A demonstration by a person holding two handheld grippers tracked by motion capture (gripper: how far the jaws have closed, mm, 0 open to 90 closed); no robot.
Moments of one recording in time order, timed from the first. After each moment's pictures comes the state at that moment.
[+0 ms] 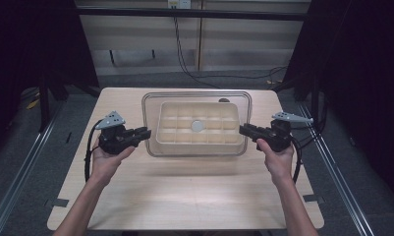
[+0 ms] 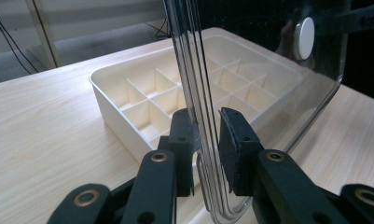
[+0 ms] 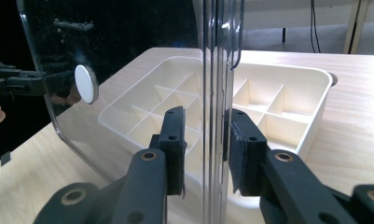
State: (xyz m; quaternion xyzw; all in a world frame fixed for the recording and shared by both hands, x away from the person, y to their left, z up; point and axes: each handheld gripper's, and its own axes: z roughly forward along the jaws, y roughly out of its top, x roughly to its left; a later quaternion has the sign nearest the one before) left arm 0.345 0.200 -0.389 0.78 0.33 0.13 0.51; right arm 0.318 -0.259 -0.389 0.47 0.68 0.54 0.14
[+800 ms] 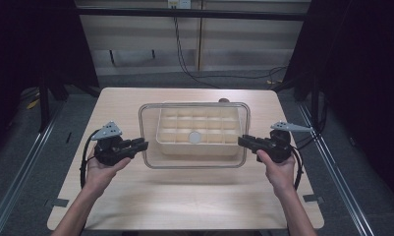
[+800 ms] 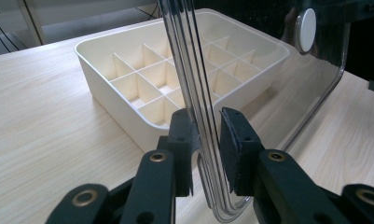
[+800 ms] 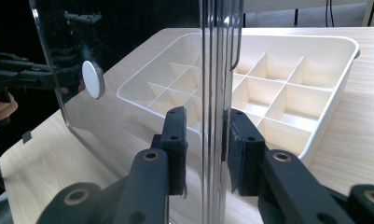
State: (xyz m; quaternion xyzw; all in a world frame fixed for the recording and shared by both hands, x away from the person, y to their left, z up) left arm 0.322 0.210 -0.398 0.79 0.32 0.11 0.50; right arm 0.291 -0.253 -0.395 0.47 0.70 0.53 0.11
